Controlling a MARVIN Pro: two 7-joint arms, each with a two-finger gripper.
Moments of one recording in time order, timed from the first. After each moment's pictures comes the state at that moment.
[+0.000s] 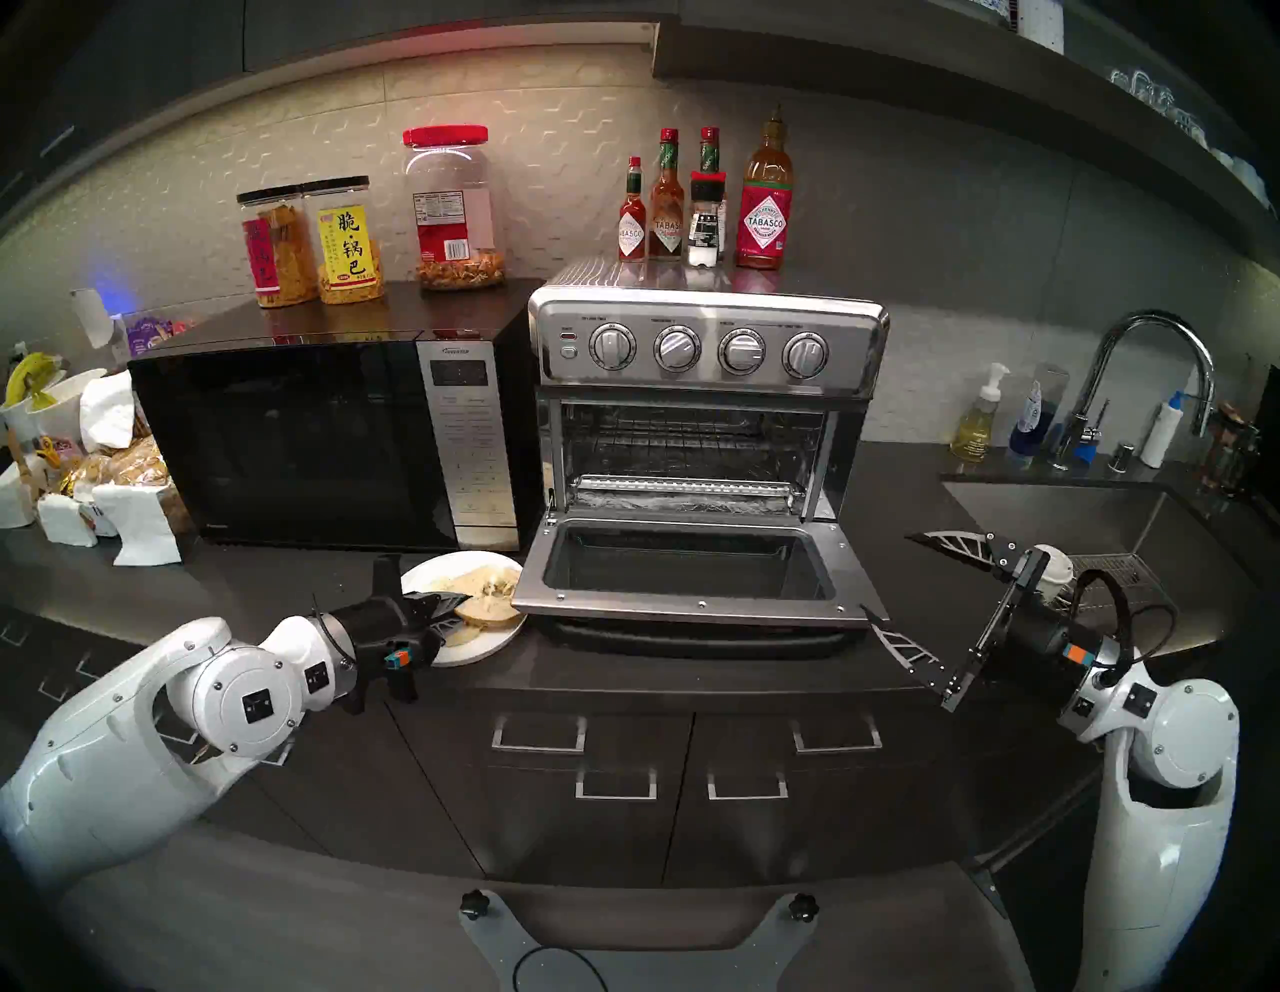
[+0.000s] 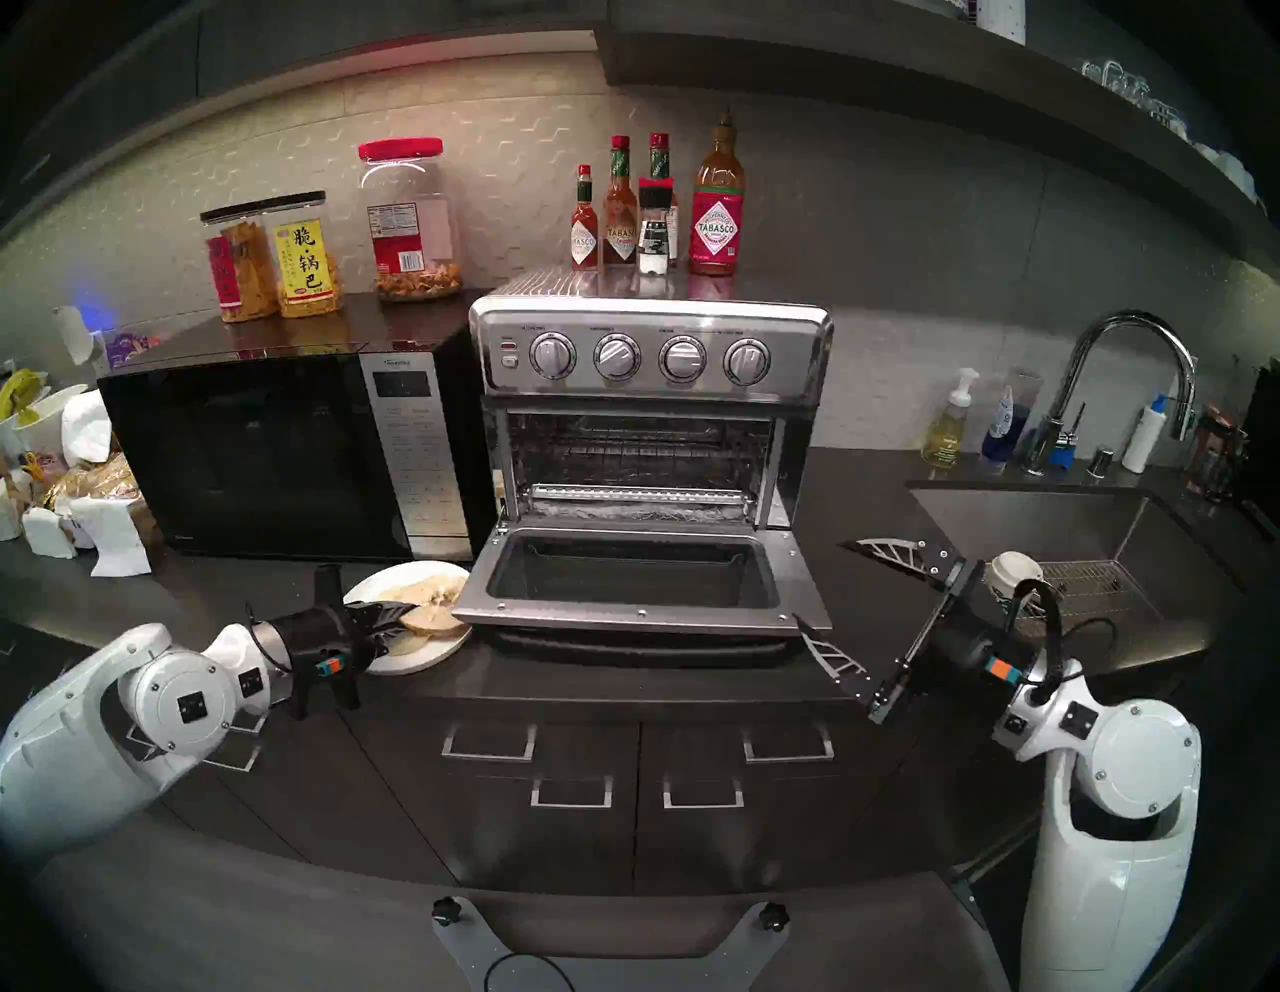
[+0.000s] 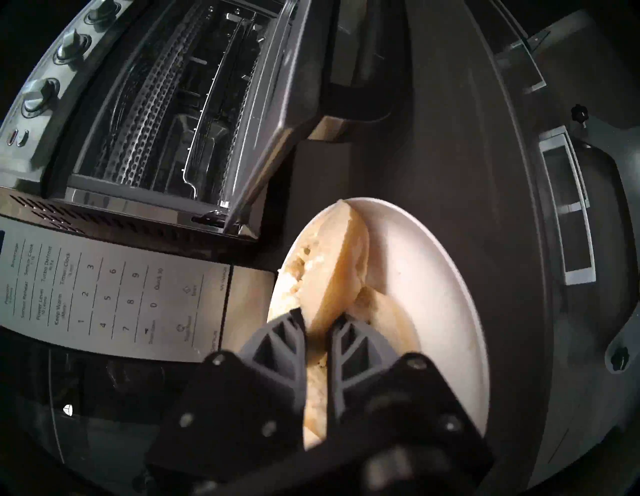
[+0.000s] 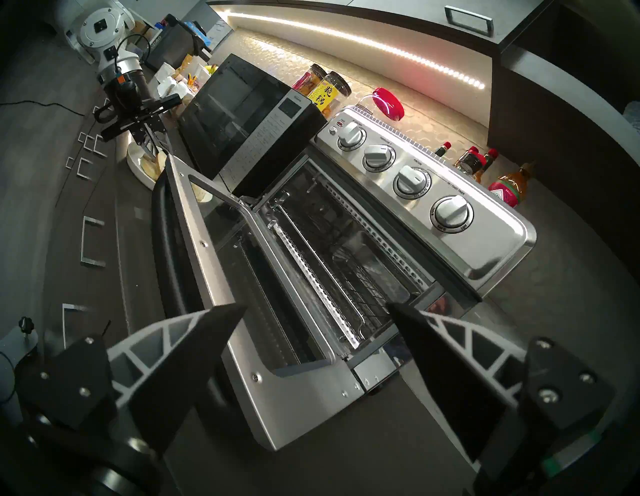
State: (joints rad) left arm 1.90 -0.49 -1.51 -2.04 0.32 0.05 -0.29; right arm -1.89 -1.39 2.15 -2.21 -0.05 -0.26 1.13
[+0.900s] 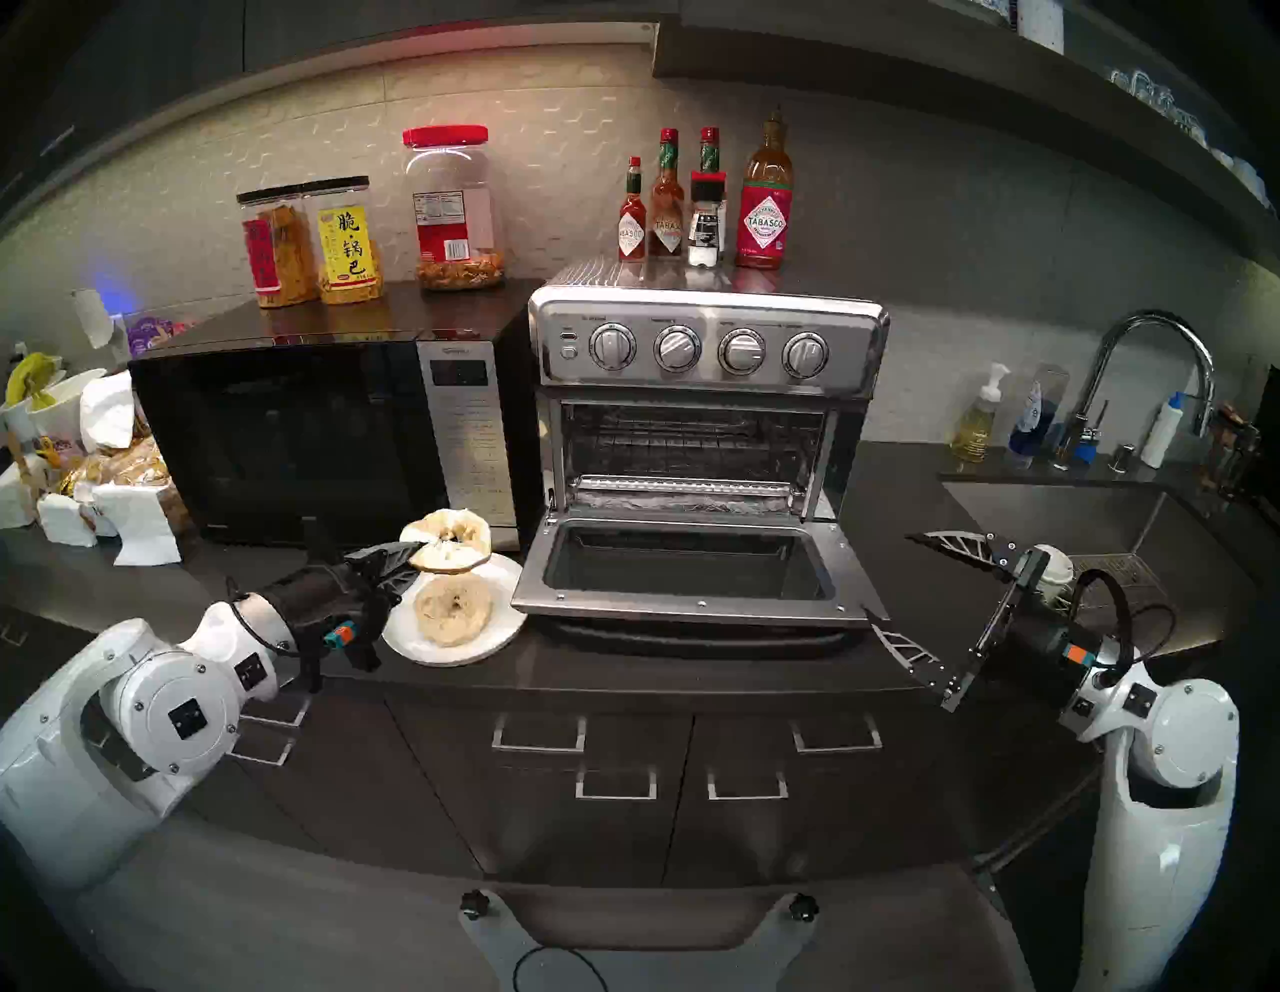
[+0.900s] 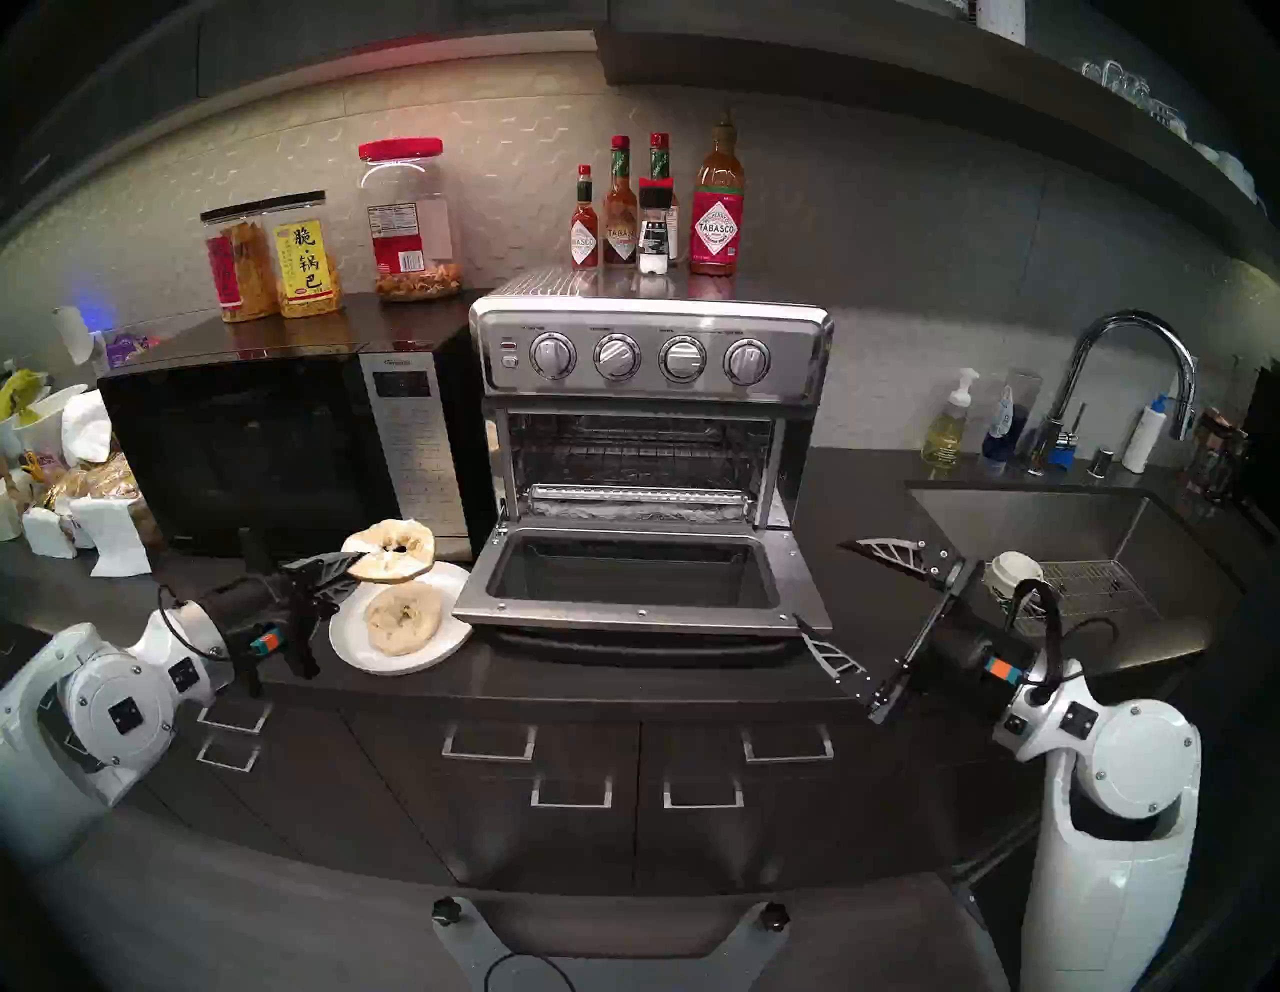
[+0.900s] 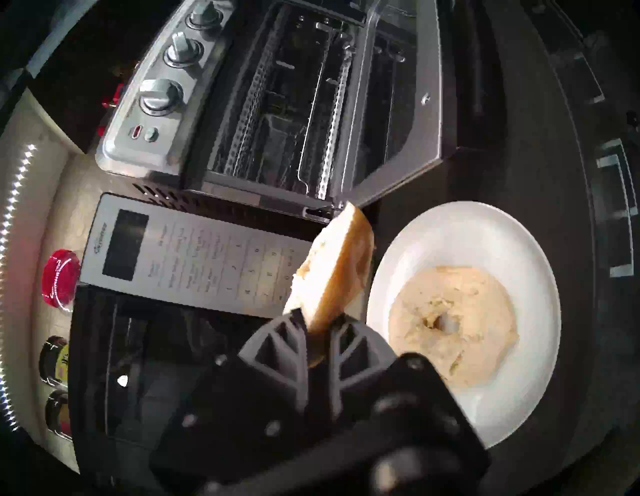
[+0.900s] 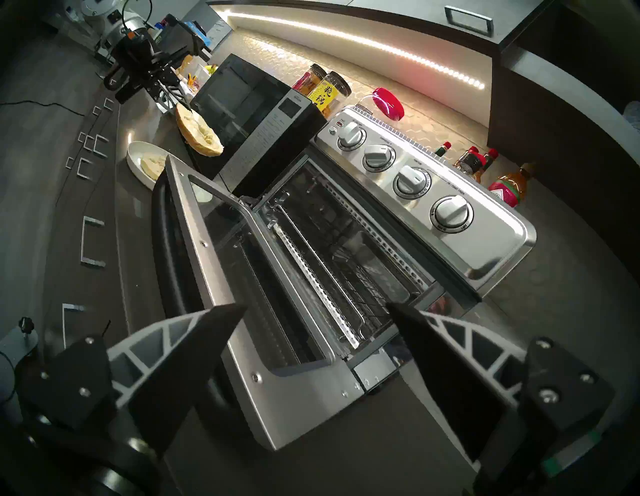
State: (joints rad) left arm 2.24 -0.57 -1.90 -2.23 0.32 0.04 -0.18; right arm -1.89 -1.39 2.15 -2.21 -0.05 -0.26 1.13
